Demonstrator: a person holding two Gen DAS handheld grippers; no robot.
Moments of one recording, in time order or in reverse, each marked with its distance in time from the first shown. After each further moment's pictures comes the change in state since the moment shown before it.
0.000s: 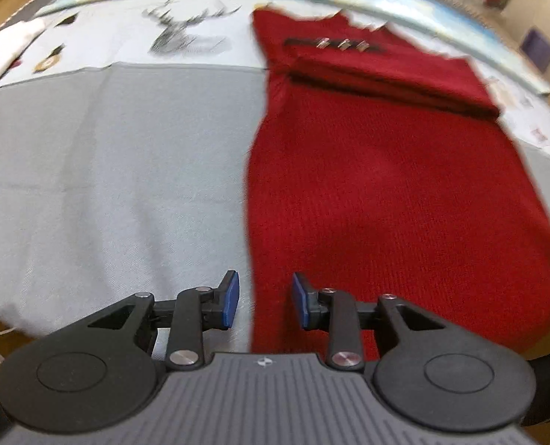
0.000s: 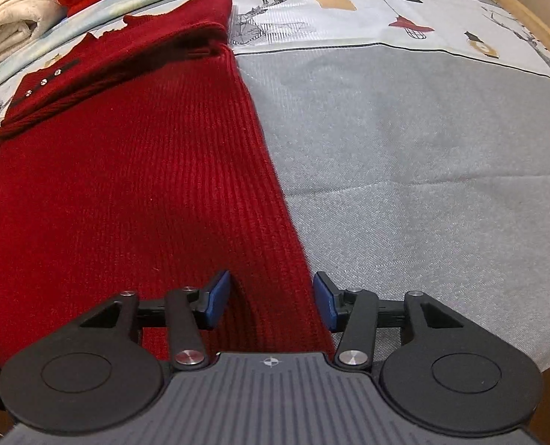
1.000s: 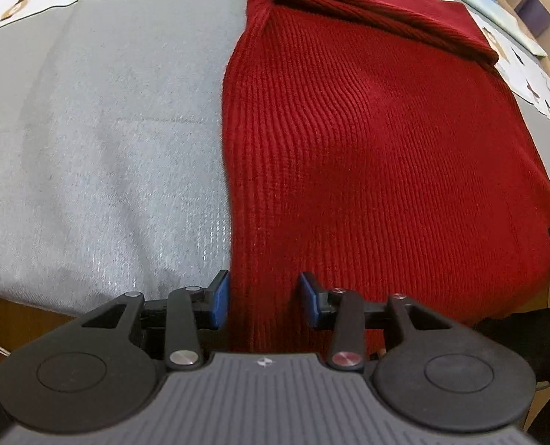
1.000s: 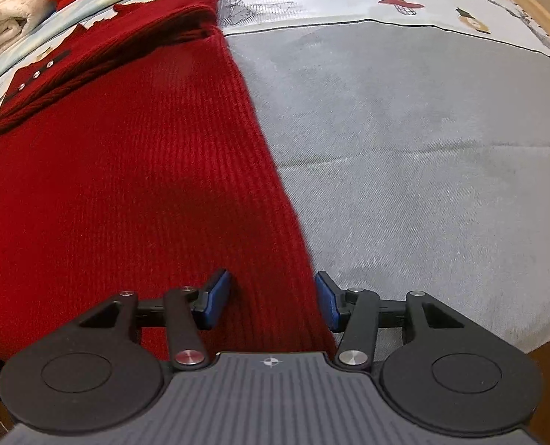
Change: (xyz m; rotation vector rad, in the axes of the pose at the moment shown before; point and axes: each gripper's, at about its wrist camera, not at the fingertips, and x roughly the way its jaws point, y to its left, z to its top) left arm 0.026 0.001 -0.020 0.022 0.197 -0.082; right arm -0.004 0.002 -0.008 0.018 0.069 0.001
